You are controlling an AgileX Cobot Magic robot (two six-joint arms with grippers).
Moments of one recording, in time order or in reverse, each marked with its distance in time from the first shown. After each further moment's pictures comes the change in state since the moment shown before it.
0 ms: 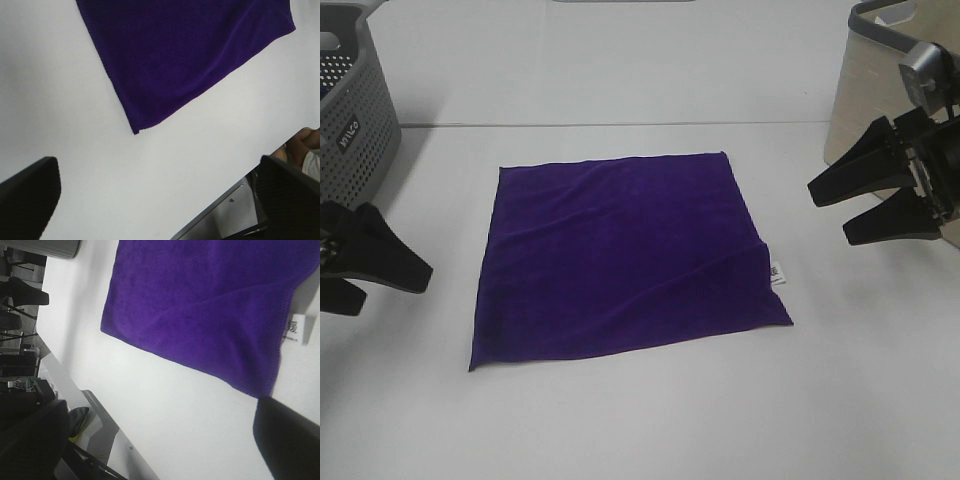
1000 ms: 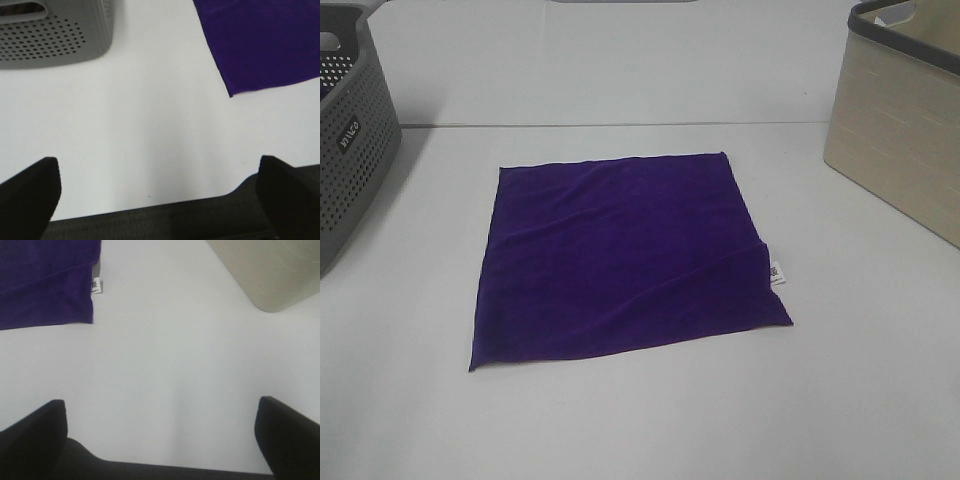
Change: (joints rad) left arm 0.000 -1.186 0.072 0.726 0.312 -0.685; right arm 0.203 -1.254 0.366 -0.902 -0.138 0.866
